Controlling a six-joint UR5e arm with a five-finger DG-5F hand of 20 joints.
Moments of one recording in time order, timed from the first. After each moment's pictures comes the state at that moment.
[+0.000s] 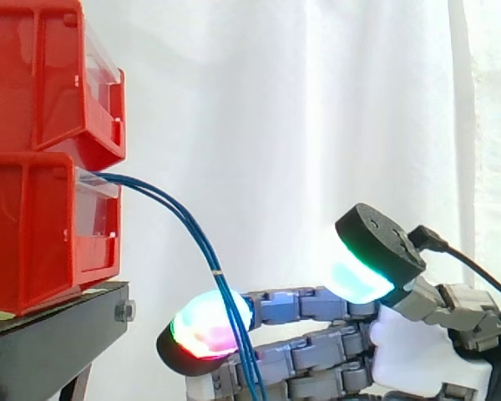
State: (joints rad) arm 0.09 -2.40 -1.39 -2.26 -1.40 -0.10
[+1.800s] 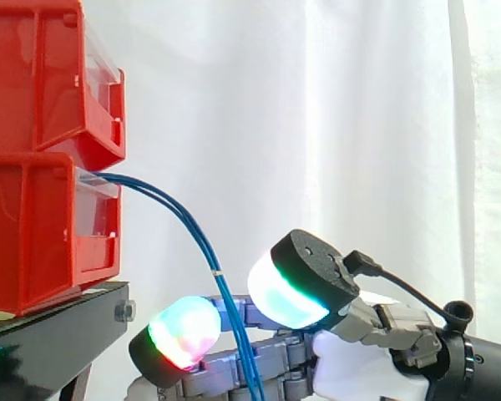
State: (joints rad) arm 0.06 -2.51 -1.23 -2.26 -1.50 -0.10
